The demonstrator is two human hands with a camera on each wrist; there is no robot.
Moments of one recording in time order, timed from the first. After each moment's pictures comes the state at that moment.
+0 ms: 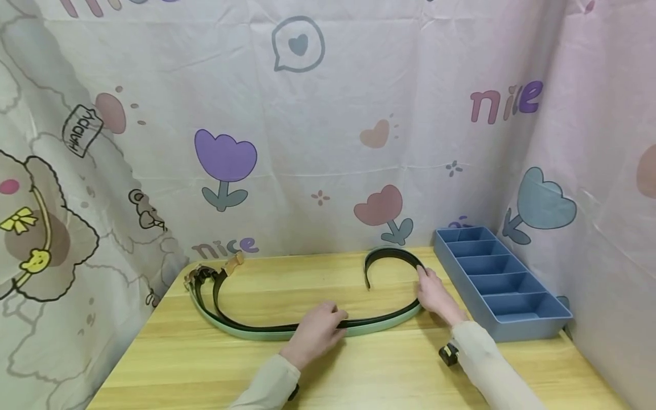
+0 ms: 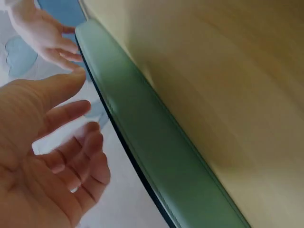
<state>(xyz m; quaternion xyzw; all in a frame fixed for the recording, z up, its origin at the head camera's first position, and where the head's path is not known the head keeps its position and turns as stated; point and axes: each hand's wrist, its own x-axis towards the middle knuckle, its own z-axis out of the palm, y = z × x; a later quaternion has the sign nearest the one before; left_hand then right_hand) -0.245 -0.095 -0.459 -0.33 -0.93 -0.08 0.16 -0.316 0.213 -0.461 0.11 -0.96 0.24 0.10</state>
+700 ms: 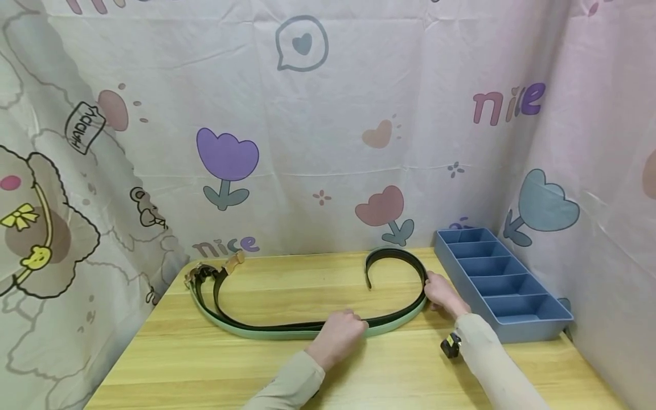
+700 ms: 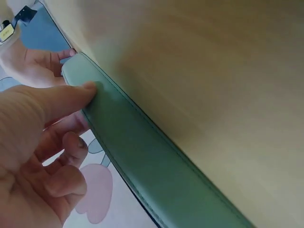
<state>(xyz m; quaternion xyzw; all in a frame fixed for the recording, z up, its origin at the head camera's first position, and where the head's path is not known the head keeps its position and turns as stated) -0.249 -0.054 -0.469 -0.40 -0.89 0.08 0.22 -0.336 0.236 -0.468 0.02 -0.92 0.38 -0.04</state>
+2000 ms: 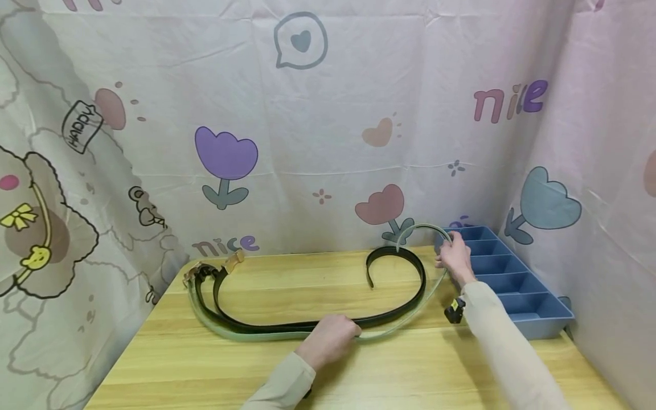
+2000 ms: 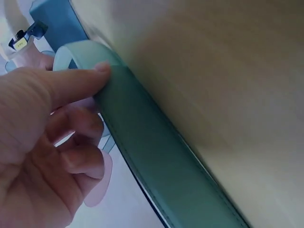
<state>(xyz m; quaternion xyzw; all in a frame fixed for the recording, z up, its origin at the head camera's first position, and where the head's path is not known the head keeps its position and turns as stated) -0.244 -0.067 -0.461 -0.39 -0.92 0.00 0.10 -0.379 0.264 -0.425 -0.08 -0.84 0.51 0.14</state>
